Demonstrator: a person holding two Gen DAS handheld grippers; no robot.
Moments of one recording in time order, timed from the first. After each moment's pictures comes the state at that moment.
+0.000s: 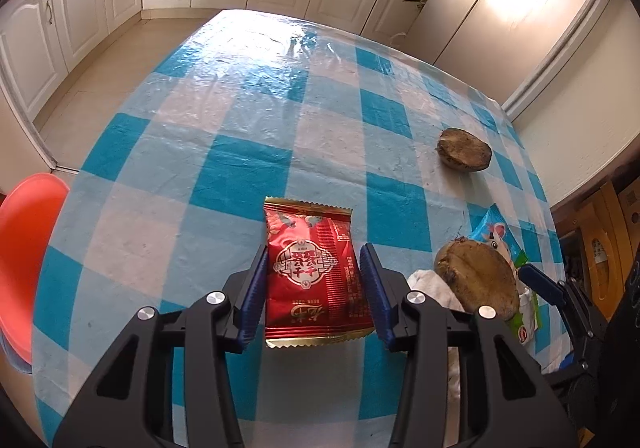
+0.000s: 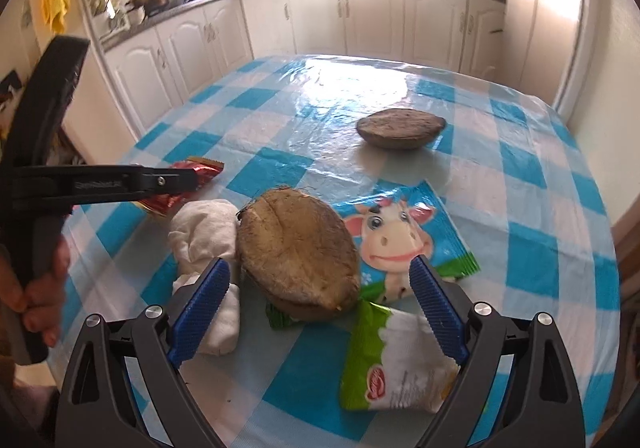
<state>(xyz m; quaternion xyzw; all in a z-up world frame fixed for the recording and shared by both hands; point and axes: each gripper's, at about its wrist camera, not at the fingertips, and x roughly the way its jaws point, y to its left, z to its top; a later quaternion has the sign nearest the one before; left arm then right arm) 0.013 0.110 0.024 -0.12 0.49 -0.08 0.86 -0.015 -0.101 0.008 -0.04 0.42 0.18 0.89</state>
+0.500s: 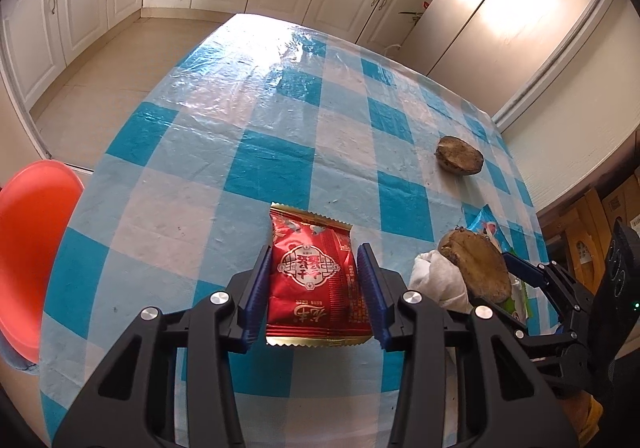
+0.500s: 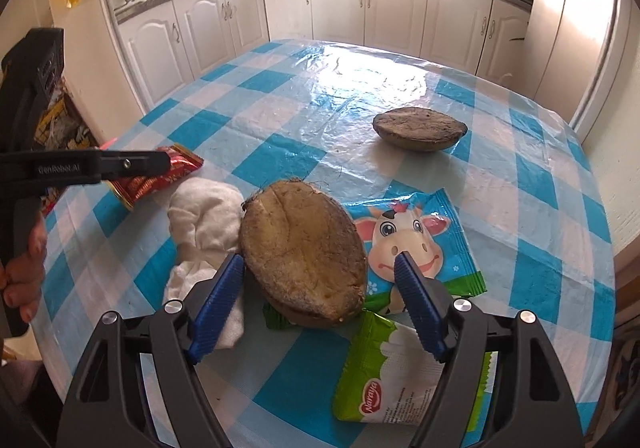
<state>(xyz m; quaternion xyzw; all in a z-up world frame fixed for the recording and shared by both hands) -0.005 0.138 0.027 -0.14 0.48 -0.10 0.86 -0.008 -0.094 0.007 -0.09 0.43 0.20 0.87</state>
